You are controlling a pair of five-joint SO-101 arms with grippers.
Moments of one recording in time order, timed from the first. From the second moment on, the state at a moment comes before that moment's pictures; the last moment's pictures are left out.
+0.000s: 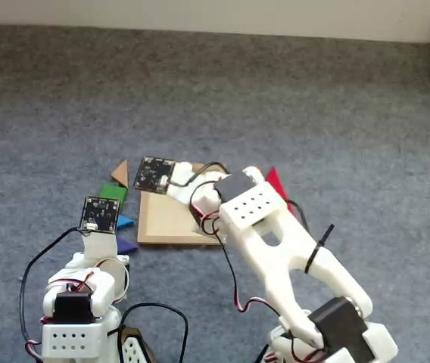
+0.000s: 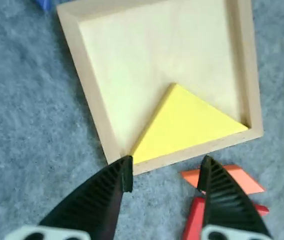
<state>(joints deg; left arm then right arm) -7.3 -102.6 96.0 77.0 0.2 -37.9 -12.7 28.3 62.7 45.8</state>
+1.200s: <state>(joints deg) -7.3 -102.6 96.0 77.0 0.2 -17.8 8.4 23.3 59.1 10.6</state>
